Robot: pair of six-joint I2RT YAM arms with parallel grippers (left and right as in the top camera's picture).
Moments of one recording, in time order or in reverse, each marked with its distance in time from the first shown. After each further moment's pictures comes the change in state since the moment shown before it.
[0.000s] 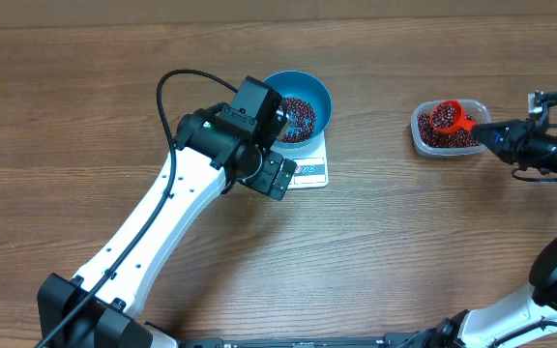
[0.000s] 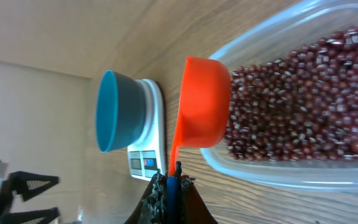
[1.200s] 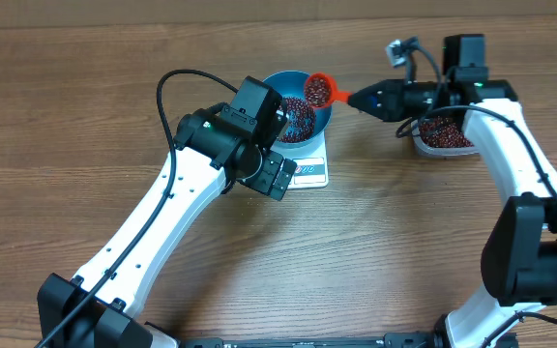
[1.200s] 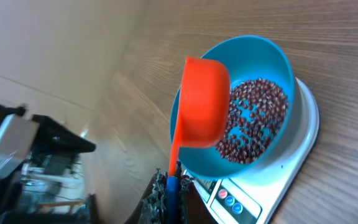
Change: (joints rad) left arm 0.000 0.000 0.000 0.000 0.000 0.000; right arm 0.616 0.000 0.094 0.356 0.022 0.202
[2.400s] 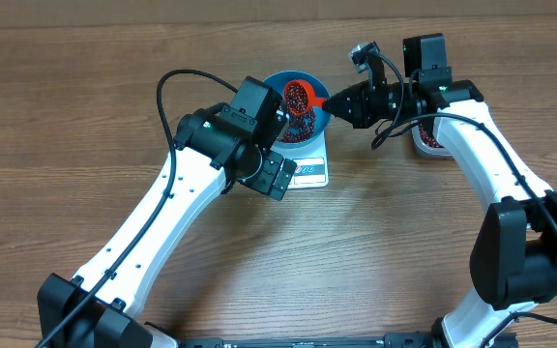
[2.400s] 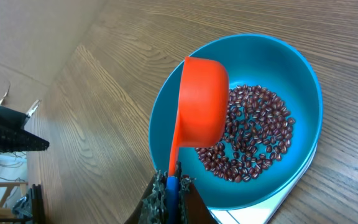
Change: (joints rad) left arm 0.000 0.000 0.000 0.000 0.000 0.000; right arm 0.127 0.000 0.000 0.053 0.183 -0.073
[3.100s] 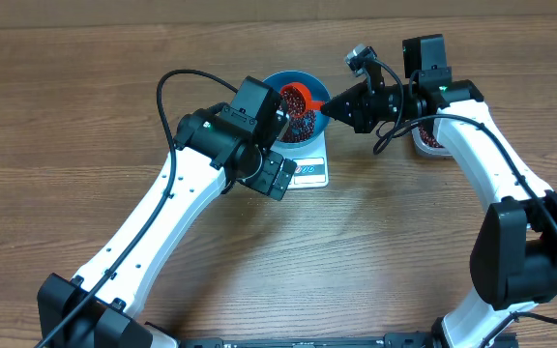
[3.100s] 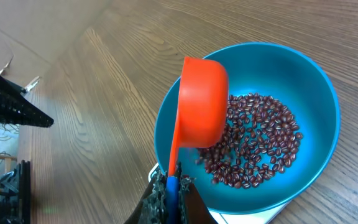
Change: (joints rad) left arm 0.000 0.000 0.000 0.000 0.000 0.000; right arm 0.000 0.000 0.000 -0.023 -0.041 -0.161
